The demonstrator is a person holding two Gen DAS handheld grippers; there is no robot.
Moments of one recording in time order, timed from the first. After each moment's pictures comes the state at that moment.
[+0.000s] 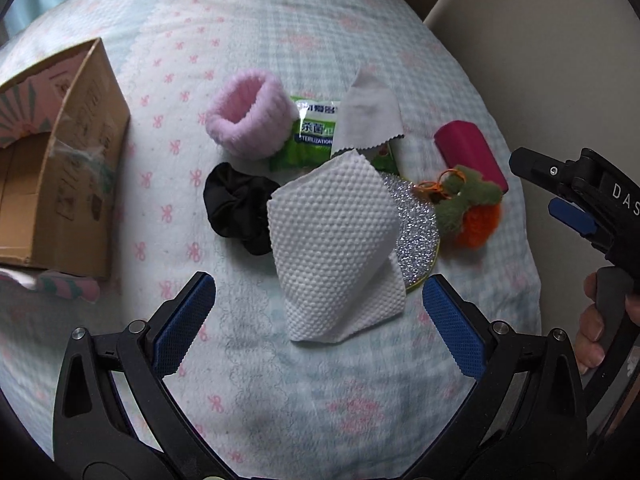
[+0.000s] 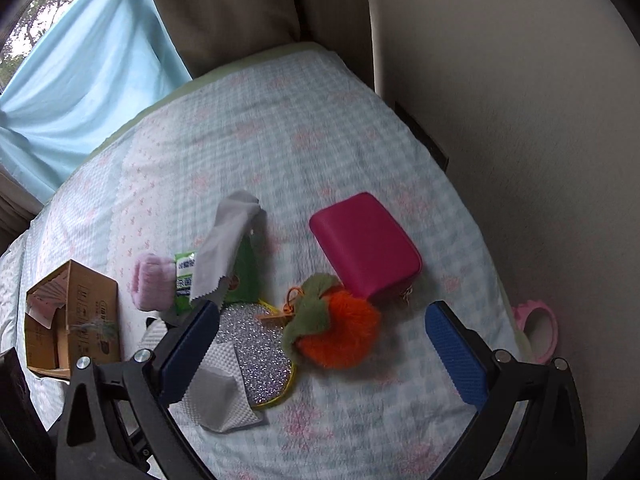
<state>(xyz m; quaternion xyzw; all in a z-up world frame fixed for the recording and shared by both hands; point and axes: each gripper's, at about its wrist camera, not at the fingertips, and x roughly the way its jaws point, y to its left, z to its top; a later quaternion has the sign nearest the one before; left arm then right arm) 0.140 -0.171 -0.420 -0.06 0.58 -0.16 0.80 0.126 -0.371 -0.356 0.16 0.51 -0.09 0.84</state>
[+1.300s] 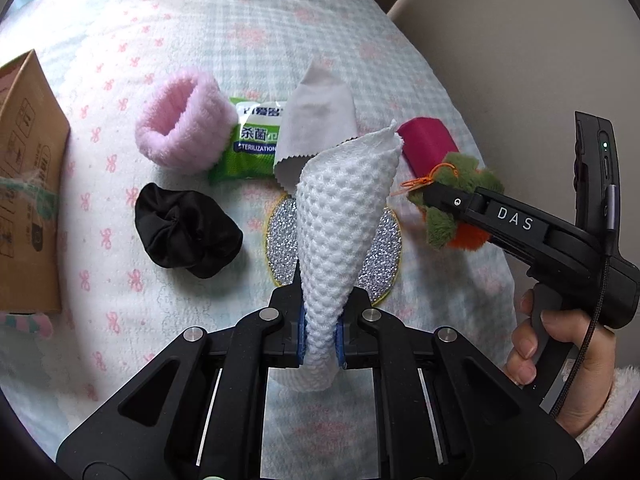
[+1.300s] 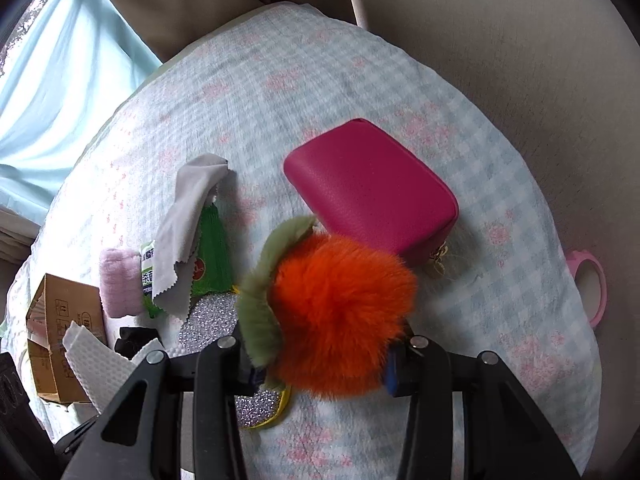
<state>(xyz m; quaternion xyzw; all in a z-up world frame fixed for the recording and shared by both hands) 0.155 -0.186 -0.417 -0.08 0.57 -0.23 0.78 0.136 -0.383 -0.416 0.23 0.53 -0.09 0.81</state>
